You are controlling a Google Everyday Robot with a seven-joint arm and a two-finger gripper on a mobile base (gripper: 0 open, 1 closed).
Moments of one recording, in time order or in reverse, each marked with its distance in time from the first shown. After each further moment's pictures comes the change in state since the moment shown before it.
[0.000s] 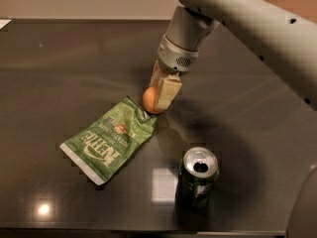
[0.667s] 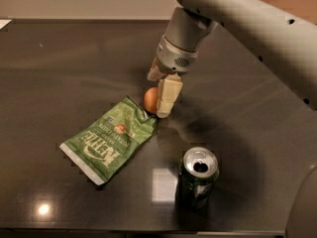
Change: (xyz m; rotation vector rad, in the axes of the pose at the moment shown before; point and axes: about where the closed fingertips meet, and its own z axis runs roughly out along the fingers) arm -0.002 -0.004 0.003 0.009 -0.005 -0.001
